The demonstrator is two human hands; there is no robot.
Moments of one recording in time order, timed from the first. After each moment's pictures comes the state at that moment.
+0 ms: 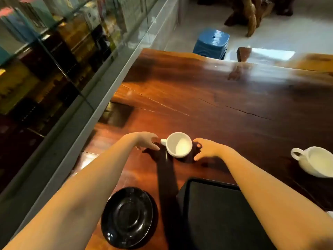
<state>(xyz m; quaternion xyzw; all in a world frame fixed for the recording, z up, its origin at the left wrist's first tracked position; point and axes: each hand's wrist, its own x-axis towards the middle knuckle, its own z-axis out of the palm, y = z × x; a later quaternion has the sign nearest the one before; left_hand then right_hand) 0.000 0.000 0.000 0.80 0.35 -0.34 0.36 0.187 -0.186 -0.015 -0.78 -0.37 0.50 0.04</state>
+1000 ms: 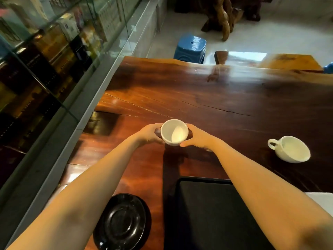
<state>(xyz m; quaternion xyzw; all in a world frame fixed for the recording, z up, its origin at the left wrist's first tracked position) 0.039 -0.038 0.033 0.78 0.28 -0.08 0.56 0.174 -0.197 0.058 -0.75 -0.33 0.48 0.31</state>
